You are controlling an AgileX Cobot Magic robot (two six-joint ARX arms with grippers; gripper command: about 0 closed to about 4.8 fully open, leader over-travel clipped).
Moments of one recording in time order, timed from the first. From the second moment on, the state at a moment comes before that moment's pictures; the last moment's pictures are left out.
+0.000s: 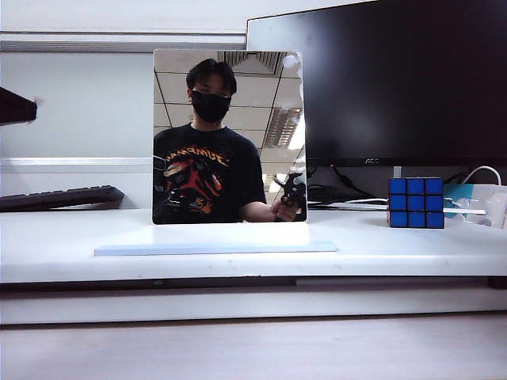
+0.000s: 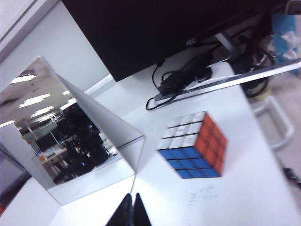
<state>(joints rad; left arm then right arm) -0.76 0.00 0.01 -0.03 0.00 0.01 0.40 0.14 0.10 0.07 0.15 0.62</state>
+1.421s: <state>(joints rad) -0.76 0.00 0.01 -0.03 0.00 0.01 0.56 1.59 0.58 0.74 0.80 0.30</state>
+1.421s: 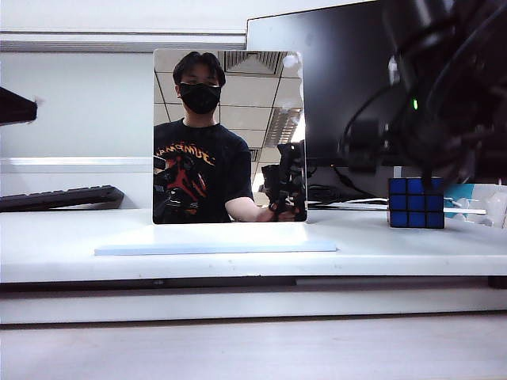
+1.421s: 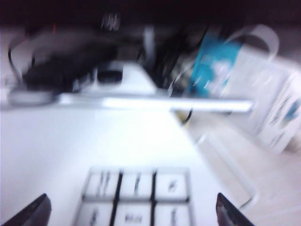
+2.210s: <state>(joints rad) -0.76 0.00 0.01 -0.03 0.00 0.01 0.57 1.54 0.60 0.58 0.64 0.34</state>
